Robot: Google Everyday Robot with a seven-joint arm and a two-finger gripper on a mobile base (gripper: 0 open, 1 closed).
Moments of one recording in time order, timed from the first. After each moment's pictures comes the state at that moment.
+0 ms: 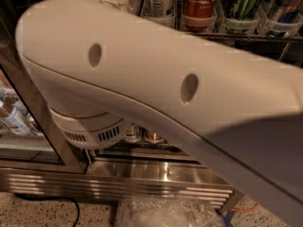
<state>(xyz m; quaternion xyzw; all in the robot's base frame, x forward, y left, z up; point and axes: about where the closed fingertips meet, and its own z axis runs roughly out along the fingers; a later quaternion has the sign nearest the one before) 0.545 0.072 1.091 -0.04 0.72 0.02 0.69</state>
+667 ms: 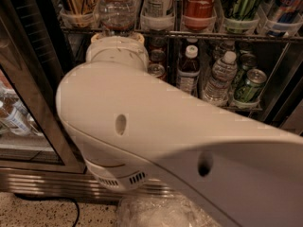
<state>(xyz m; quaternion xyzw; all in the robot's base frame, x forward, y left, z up) 0.524 0.052 1.028 -0.02 0.75 0.05 0.66</state>
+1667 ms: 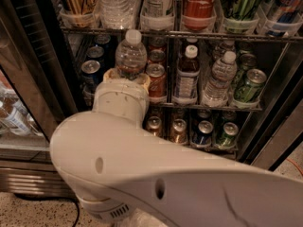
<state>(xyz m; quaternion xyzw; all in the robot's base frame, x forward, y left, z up) 0.511 0.040 0.948 0.08 0.78 0.04 0.62</state>
